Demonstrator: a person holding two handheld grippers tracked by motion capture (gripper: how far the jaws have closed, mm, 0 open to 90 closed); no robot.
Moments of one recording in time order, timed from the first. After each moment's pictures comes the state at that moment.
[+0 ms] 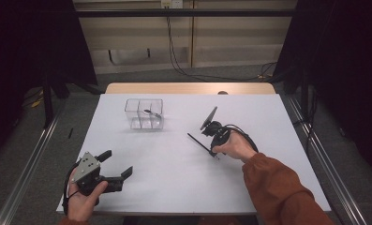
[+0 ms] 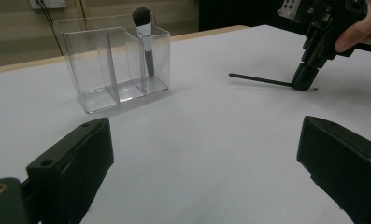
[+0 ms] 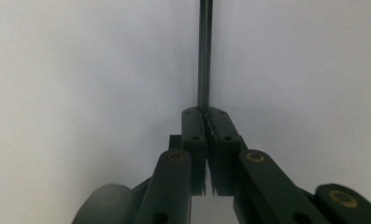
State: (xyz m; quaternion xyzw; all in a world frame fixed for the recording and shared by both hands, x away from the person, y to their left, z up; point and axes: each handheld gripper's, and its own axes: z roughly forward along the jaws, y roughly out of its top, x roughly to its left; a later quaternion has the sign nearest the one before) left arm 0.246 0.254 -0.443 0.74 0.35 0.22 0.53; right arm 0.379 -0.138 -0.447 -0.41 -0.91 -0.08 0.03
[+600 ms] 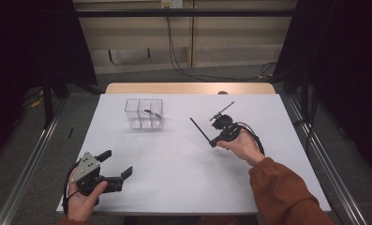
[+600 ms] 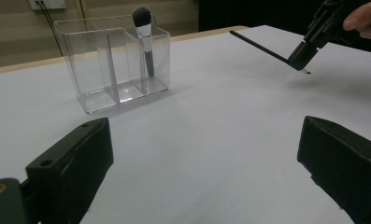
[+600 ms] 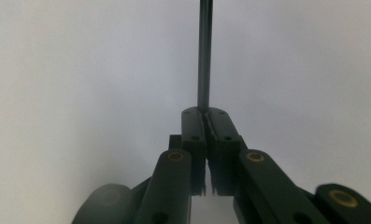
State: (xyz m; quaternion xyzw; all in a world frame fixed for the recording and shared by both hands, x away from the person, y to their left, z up) left arm 0.245 0.254 -0.443 0.74 0.34 0.22 0.53; right arm 0.372 -0.165 -0.427 -0.43 -0.87 -0.23 -0.01
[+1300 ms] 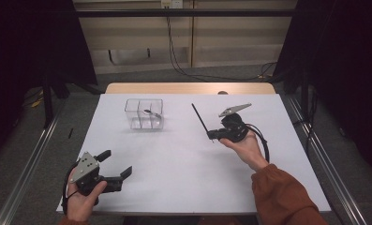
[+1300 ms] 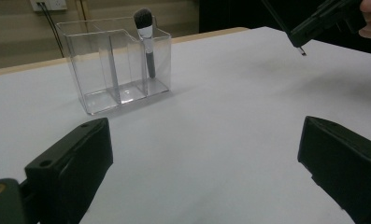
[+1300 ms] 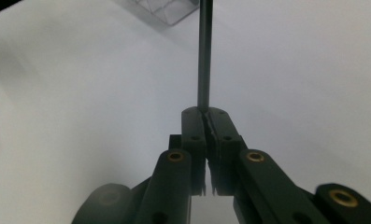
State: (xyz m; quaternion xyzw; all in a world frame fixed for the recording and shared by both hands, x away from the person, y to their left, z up) left arm 0.245 0.255 -0.443 0.74 0.34 0.22 0.53; right arm 0.355 -0.182 -0.415 -0.39 -0.83 -0.39 -0.07
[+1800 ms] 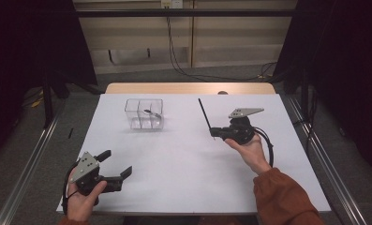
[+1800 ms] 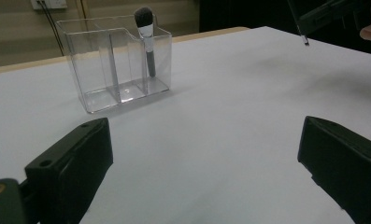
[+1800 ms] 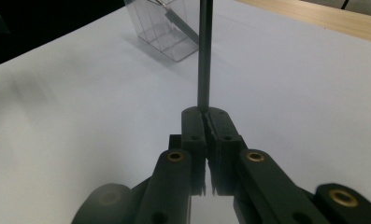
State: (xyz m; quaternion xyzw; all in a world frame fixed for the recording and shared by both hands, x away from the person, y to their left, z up) left arm 0.246 0.255 -0.443 0.74 0.35 0.22 0.53; right arm 0.345 -0.200 -0.419 -0.37 -0.79 -0.48 -0.10
